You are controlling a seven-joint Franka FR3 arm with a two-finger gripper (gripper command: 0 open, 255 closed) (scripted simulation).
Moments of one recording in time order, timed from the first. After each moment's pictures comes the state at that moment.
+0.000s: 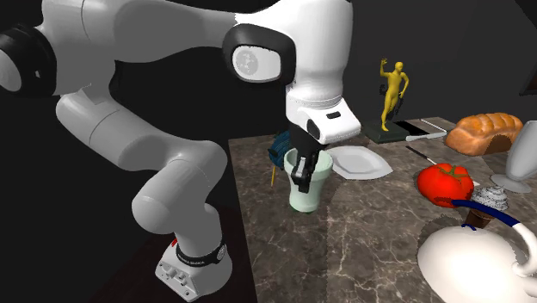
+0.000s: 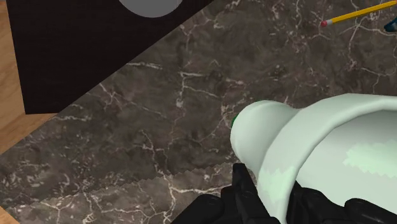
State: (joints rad) arm 0.07 -1.02 0.08 -2.72 0.21 1.70 0.13
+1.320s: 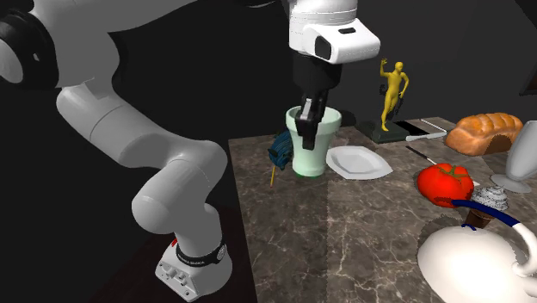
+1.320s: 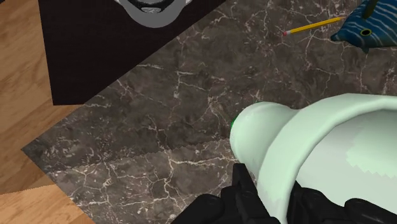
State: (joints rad) arm 0.06 -0.95 0.06 -2.41 0.19 1.47 0.16
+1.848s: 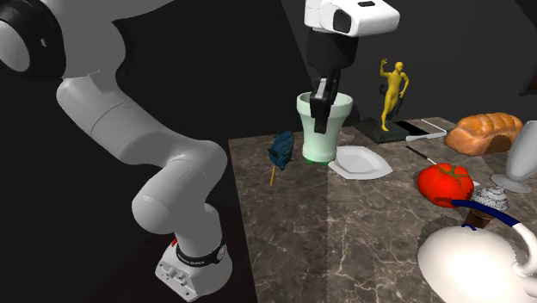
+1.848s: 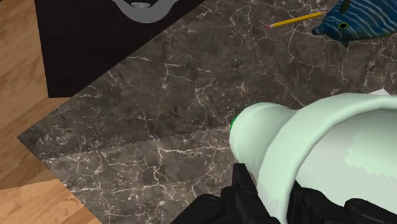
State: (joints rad) arm 0.07 -0.86 0.09 -2.30 0.22 1.45 0.21
